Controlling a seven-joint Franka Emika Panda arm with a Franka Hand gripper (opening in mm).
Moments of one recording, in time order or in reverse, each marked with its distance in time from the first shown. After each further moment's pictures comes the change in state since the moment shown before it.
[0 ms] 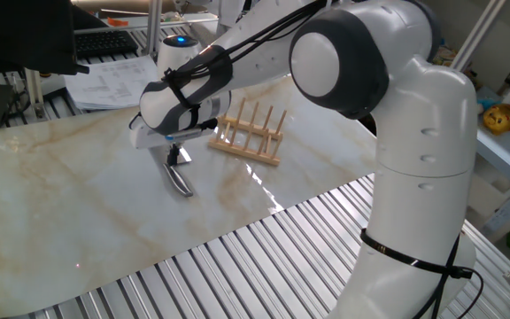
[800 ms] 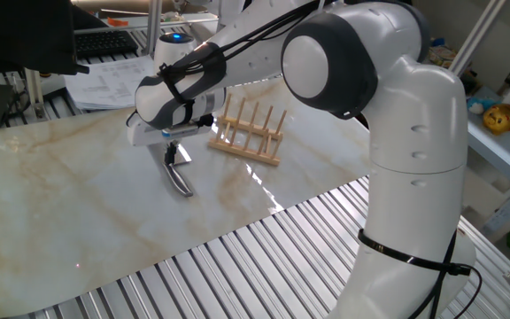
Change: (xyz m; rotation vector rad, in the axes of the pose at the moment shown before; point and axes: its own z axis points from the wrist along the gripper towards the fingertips) arm -0.012 0.002 0.004 -0.008 0.030 0.002
